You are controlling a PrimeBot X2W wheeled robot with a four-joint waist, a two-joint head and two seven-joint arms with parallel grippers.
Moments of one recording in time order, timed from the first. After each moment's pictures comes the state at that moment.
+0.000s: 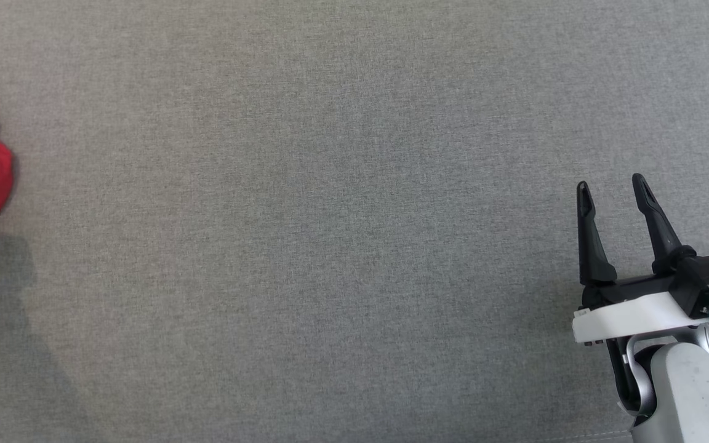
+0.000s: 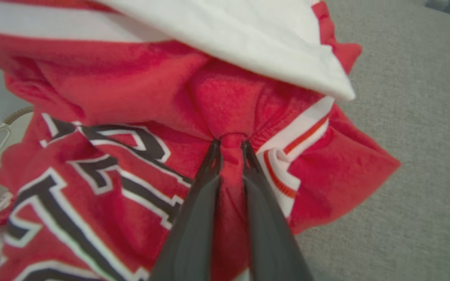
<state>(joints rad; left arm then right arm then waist) -0.78 0.47 0.07 1.01 -0.46 -0.12 0.14 -0.16 -0.07 -0.04 0.04 0.07 0.13 -0.26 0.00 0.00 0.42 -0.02</state>
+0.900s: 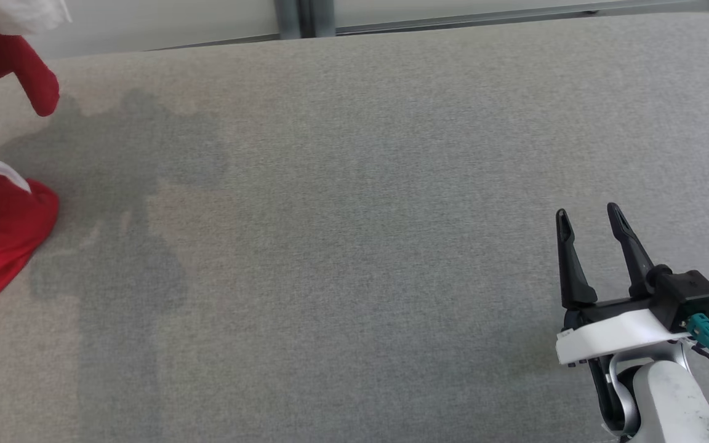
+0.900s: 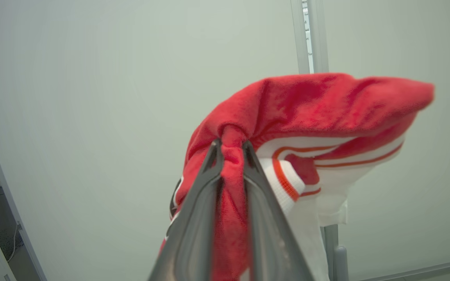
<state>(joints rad) -0.94 0.48 -0.07 0.44 -0.35 -0.08 -0.10 -0.13 -0.05 -0.01 0.10 0.11 0.13 -0.26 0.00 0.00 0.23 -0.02</state>
